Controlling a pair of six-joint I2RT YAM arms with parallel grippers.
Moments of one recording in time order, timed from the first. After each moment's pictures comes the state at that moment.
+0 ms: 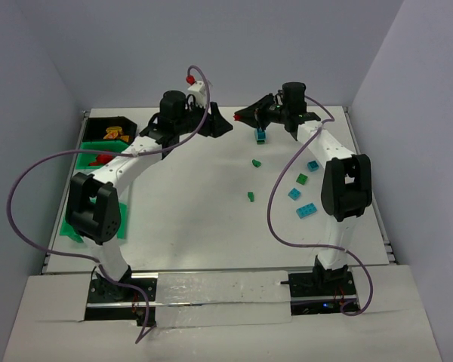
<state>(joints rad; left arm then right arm) -0.48 1.79 1.50 0.03 0.46 -0.34 0.20 1.94 1.61 -0.14 -0.67 1.32</state>
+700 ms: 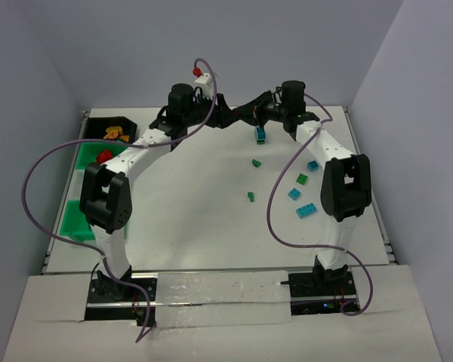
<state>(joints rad) -0.50 1.93 1.66 0.06 0.45 -0.36 0.21 1.94 1.61 -0.07 -0.69 1.34</state>
